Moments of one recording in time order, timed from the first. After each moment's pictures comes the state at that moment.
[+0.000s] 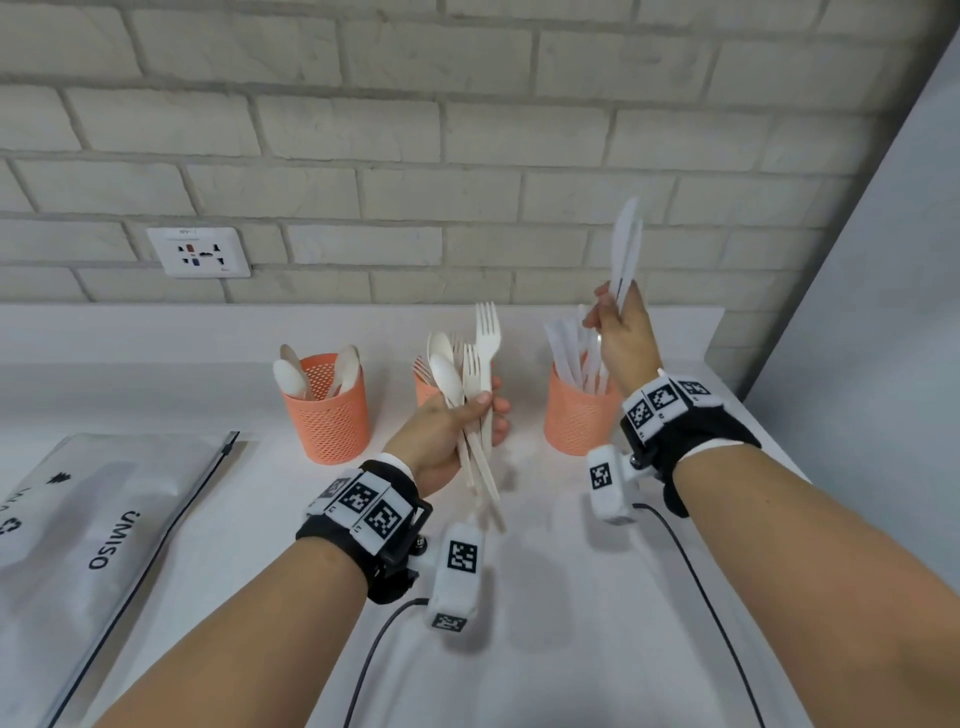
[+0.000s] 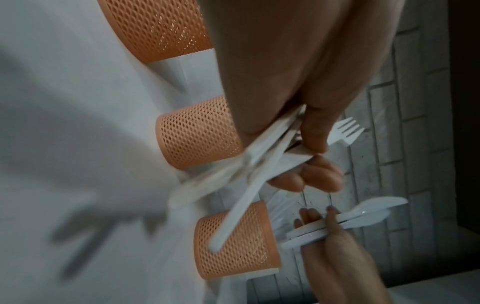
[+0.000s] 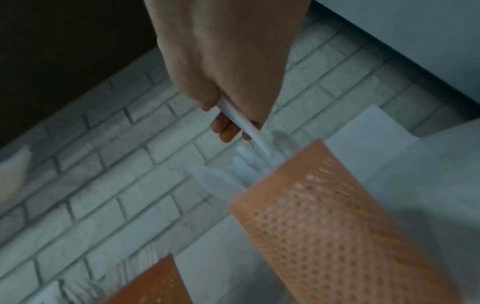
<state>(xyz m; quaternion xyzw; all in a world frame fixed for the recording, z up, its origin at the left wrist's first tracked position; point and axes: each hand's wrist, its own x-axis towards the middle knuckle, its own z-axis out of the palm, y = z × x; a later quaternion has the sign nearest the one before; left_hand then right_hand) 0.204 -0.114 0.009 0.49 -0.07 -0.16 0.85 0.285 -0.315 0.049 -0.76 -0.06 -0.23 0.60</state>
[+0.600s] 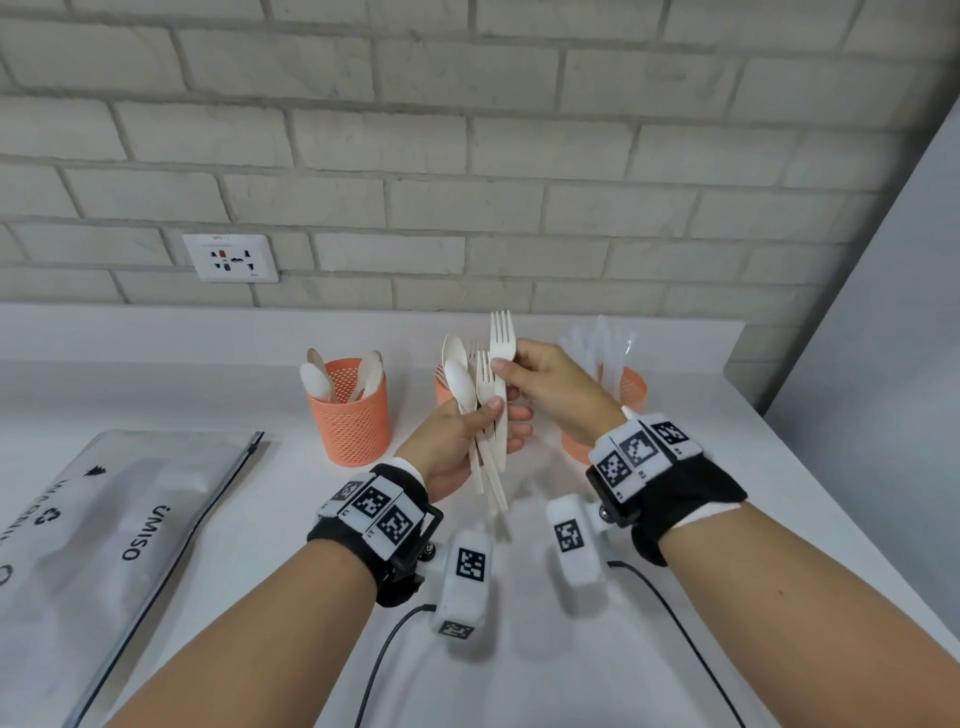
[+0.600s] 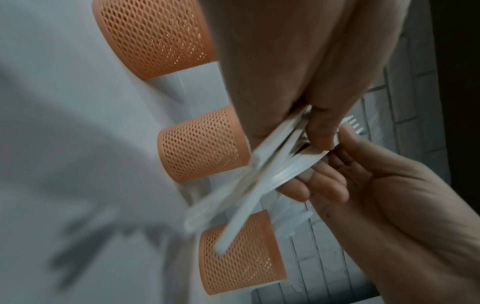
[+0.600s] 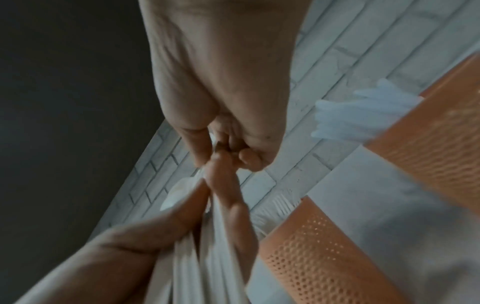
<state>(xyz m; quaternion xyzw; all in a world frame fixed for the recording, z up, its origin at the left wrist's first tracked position) 0.192 -0.106 0.020 0.53 -0.06 -0.13 0.83 0.228 -0.236 0.058 -0.78 -0.19 0.05 0.59</state>
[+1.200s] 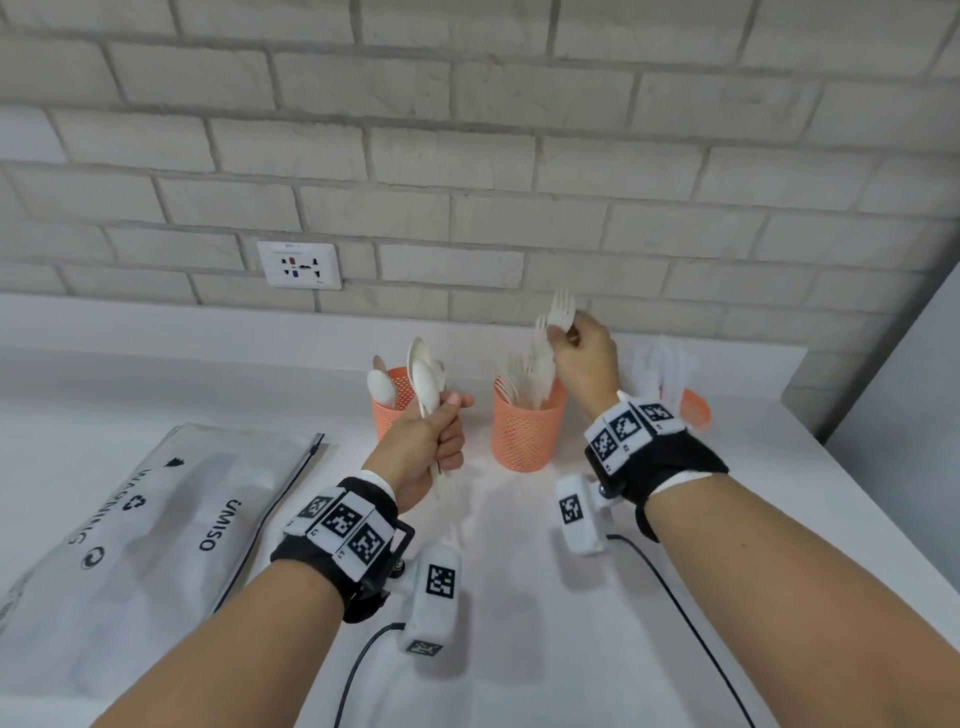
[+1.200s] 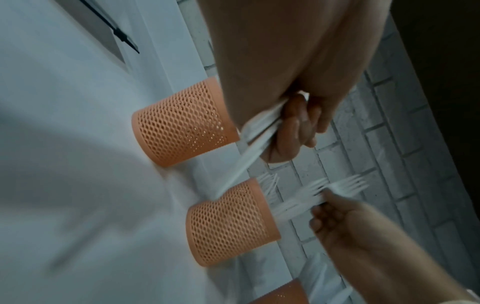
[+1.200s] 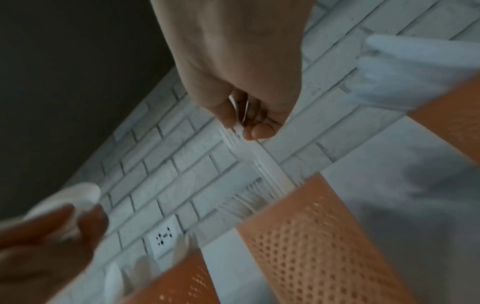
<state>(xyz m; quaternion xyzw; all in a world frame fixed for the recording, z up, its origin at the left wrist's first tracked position) 0.186 -0.022 0.017 0.56 0.02 -0.02 0.83 0.273 -0.185 0.062 -0.82 -0.06 -0.18 0.53</state>
